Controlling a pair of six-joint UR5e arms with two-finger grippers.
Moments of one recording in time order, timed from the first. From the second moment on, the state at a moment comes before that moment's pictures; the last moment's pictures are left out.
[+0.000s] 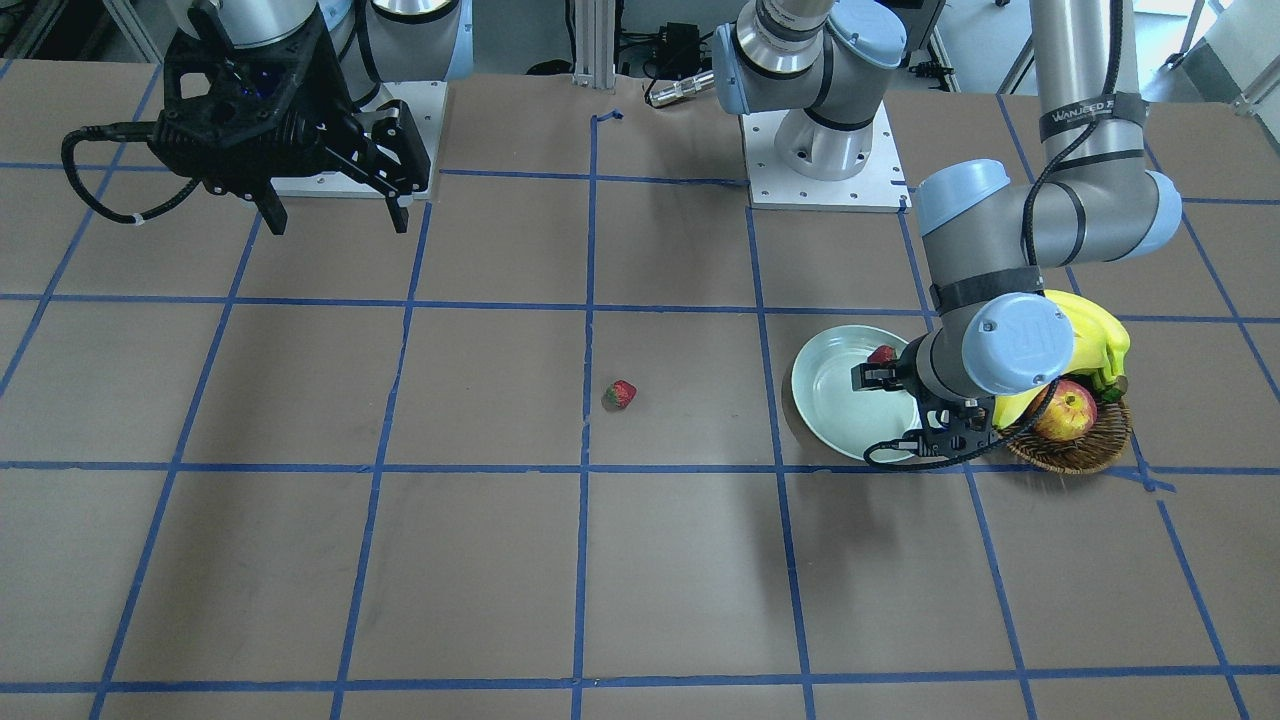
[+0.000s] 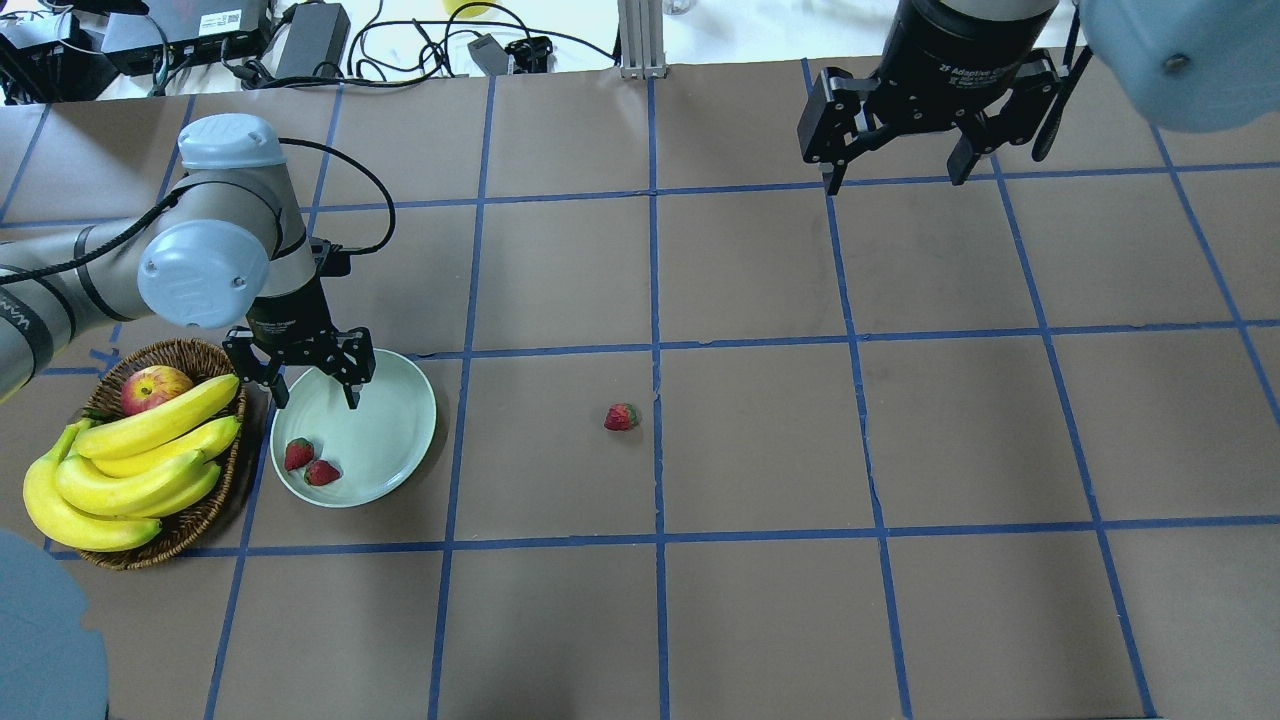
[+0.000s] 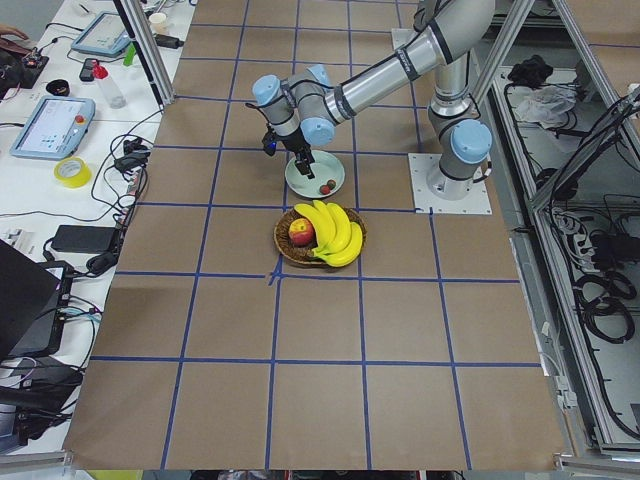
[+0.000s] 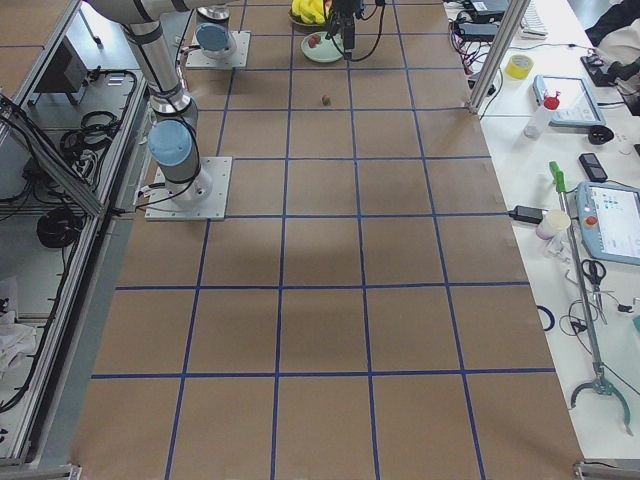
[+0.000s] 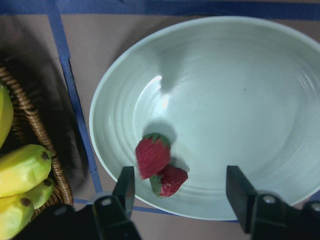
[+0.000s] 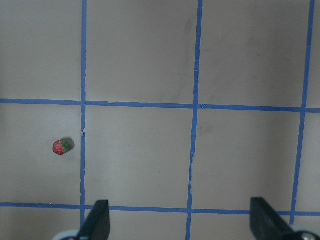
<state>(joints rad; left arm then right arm) -1.39 -1.89 -1.83 -1.35 1.76 0.11 1.68 -1.55 1.44 -1.52 -1.57 0.07</state>
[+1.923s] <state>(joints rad) -1.89 -1.99 -1.82 -1.01 1.44 0.01 1.67 -1.55 1.44 -1.52 -1.58 0.06</state>
